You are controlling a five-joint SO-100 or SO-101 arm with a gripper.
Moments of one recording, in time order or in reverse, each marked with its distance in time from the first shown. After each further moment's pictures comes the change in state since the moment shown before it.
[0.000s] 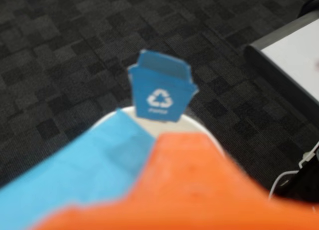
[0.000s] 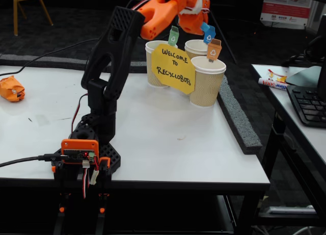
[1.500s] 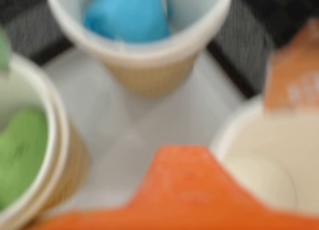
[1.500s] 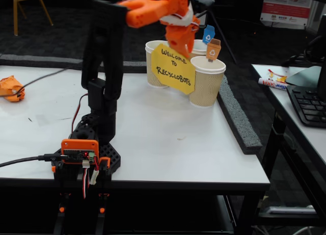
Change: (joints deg) arm 0.3 31.1 46.1 3.4 0.0
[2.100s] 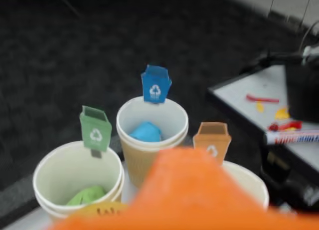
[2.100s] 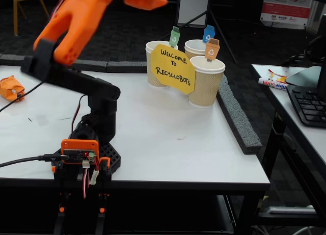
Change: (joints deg) arm 0.0 64.6 25.8 4.3 0.0
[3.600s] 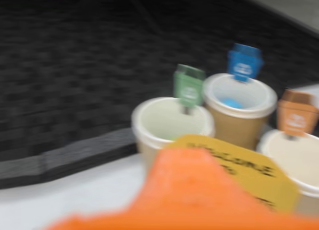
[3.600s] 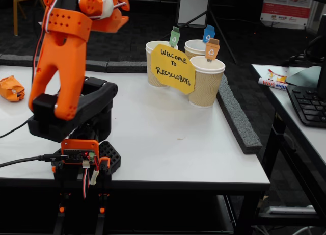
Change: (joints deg) arm -17.8 29.8 15.6 12.9 0.0
